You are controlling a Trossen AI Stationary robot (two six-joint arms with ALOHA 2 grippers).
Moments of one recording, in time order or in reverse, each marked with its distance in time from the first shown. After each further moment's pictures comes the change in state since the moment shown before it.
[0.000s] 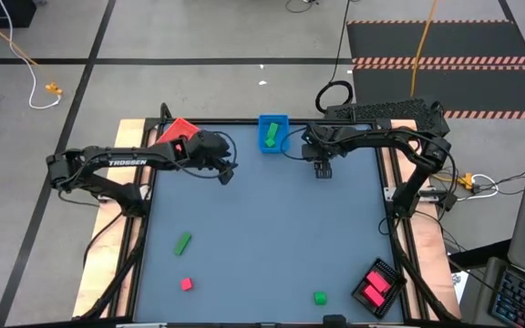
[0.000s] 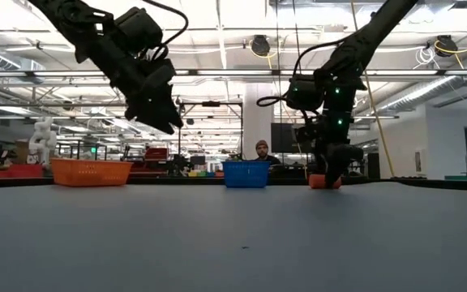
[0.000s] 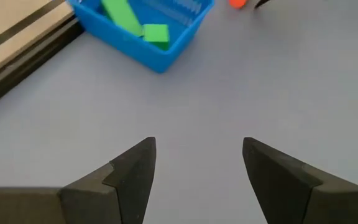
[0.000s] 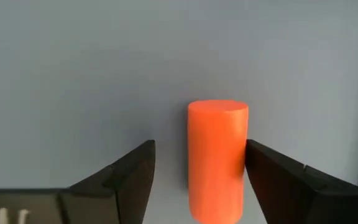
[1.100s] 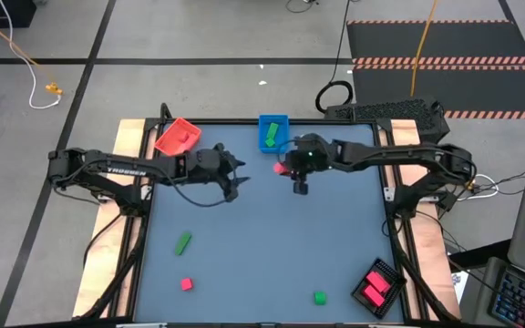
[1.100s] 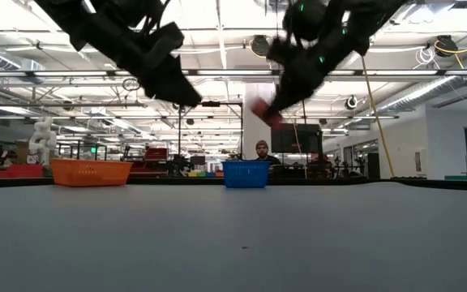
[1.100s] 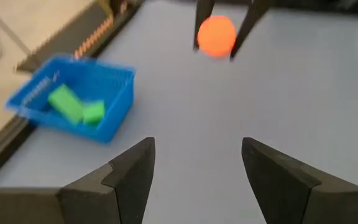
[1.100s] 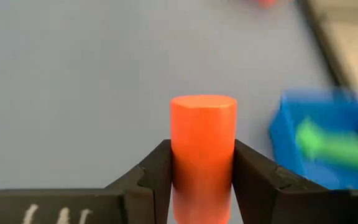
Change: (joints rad) left arm -0.235 0.000 -0.009 0.210 -0.125 0.167; right arm 0.300 -0.217 -0.001 0.360 -0.224 0.334
